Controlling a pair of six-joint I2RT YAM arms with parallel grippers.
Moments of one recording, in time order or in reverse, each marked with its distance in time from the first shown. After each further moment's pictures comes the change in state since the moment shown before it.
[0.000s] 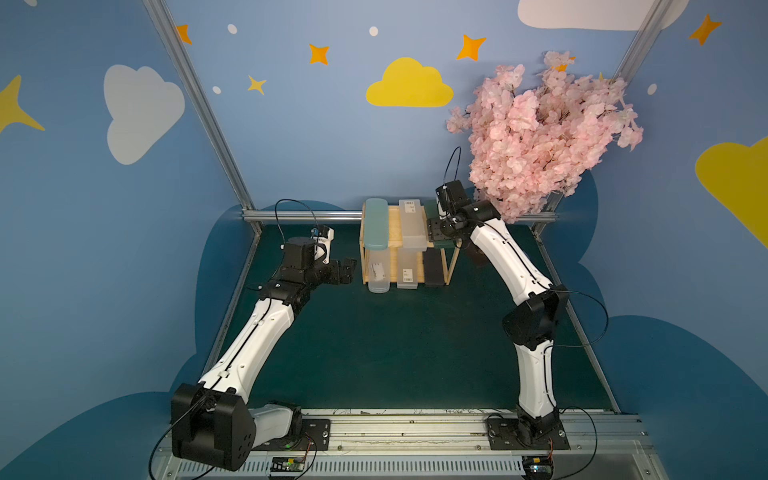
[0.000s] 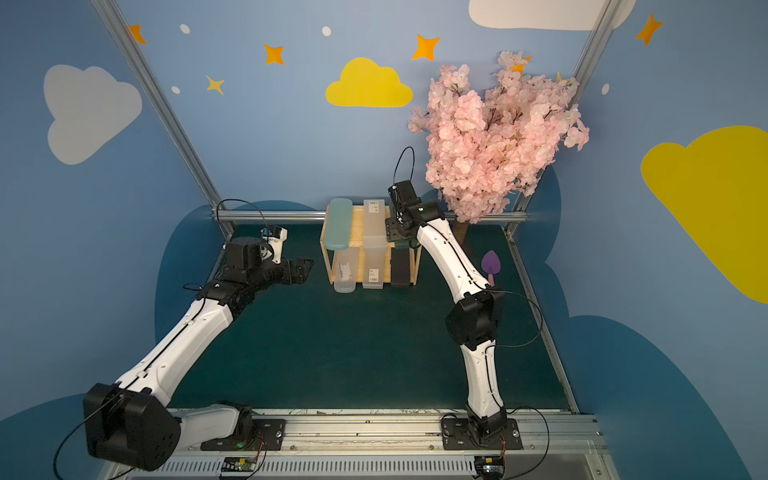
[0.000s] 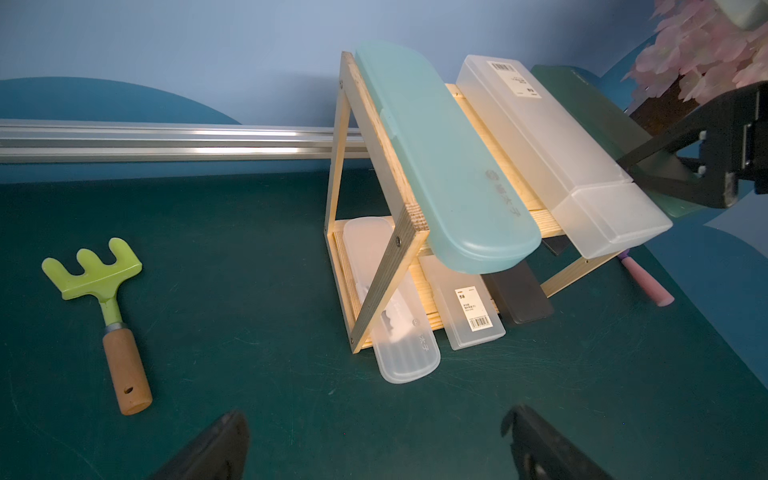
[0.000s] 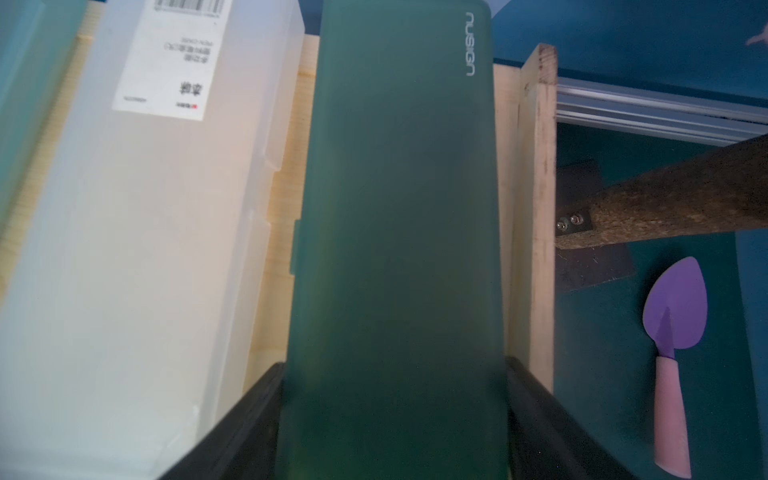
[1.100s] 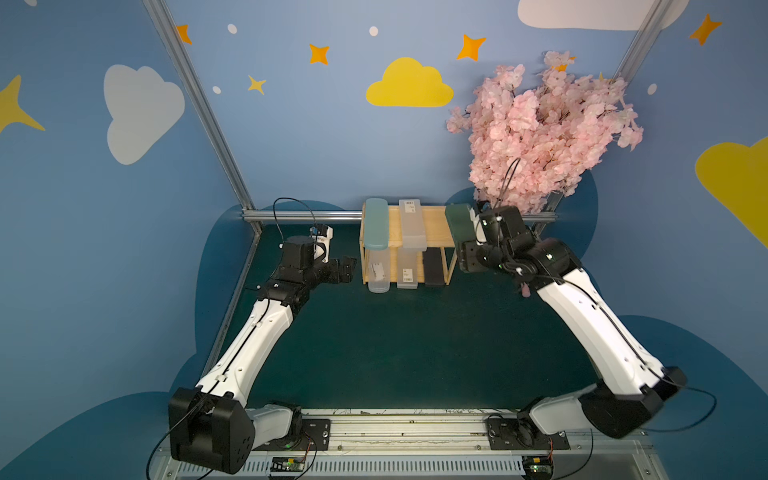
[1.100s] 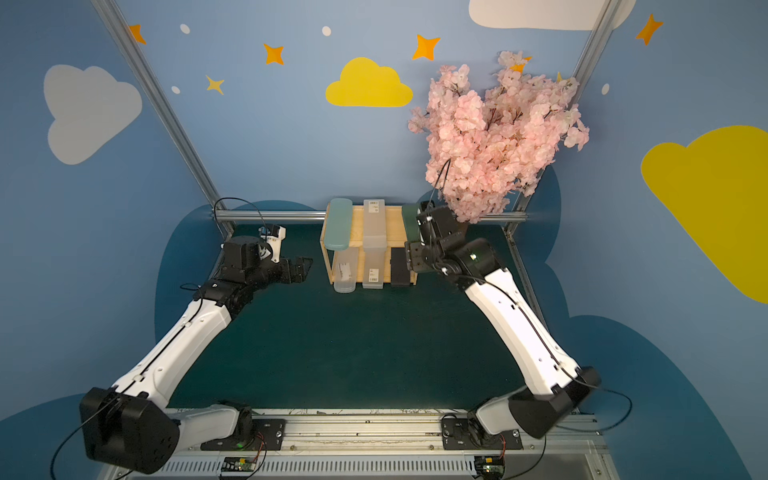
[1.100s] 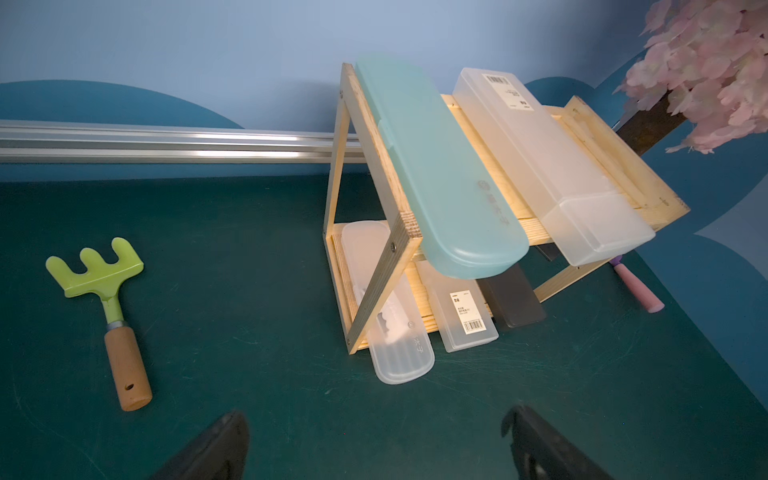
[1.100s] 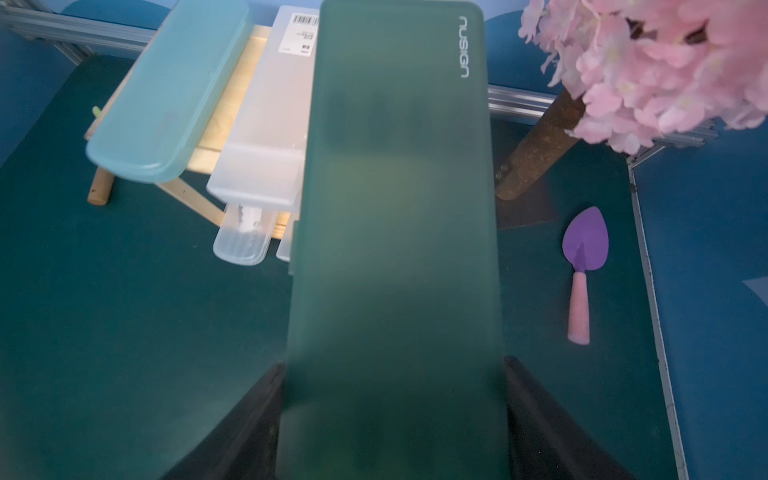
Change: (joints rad) left arm -0.013 -0.016 0.021 -0.024 -0.002 -0.024; right arm 0.136 -0.797 -0.672 0.041 0.085 0.043
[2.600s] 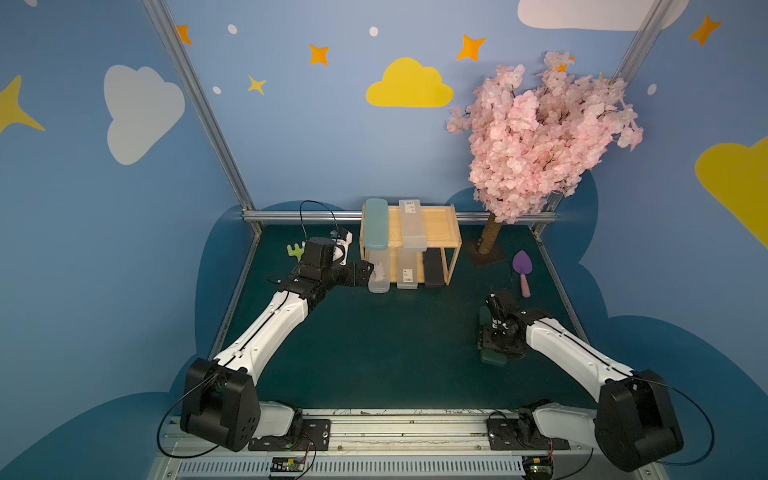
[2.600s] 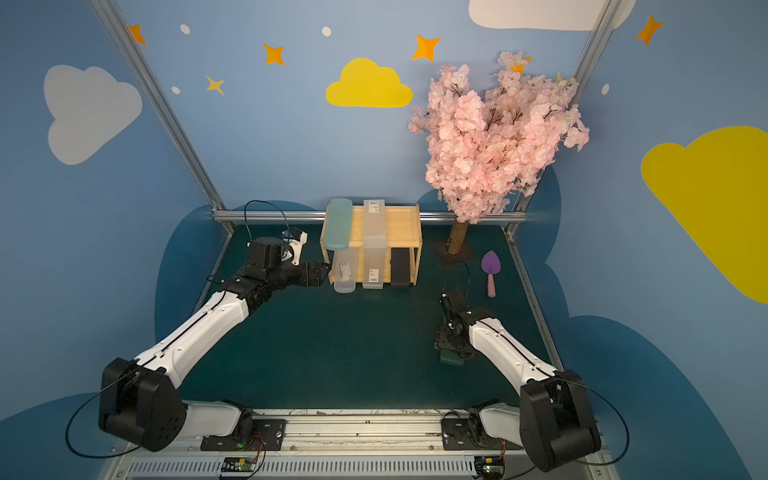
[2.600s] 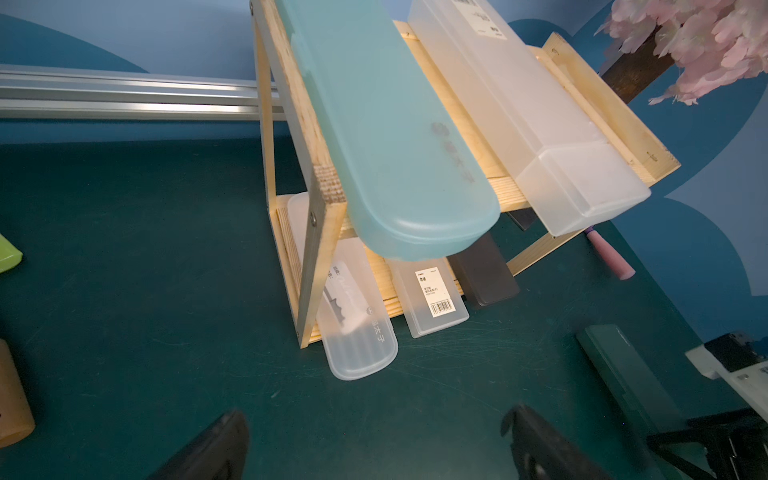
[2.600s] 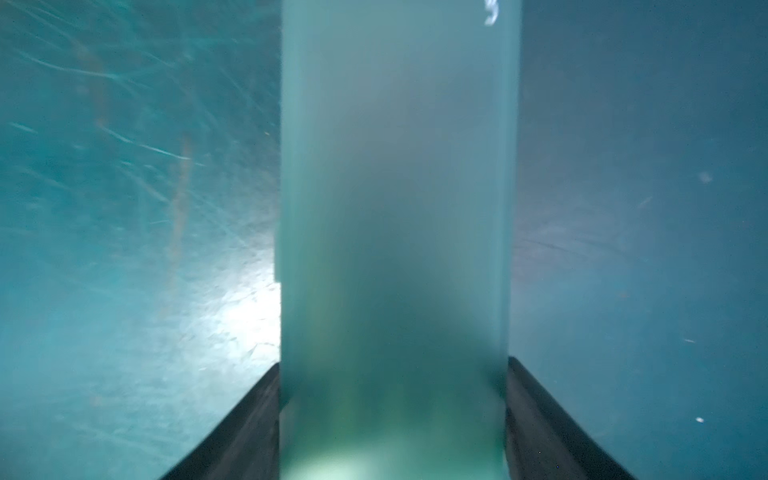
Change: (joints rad) left arm -0.090 0.117 0.000 0.055 0.019 -0.033; right arm -0.293 -0.054 -0.929 0.233 -0.202 0.216
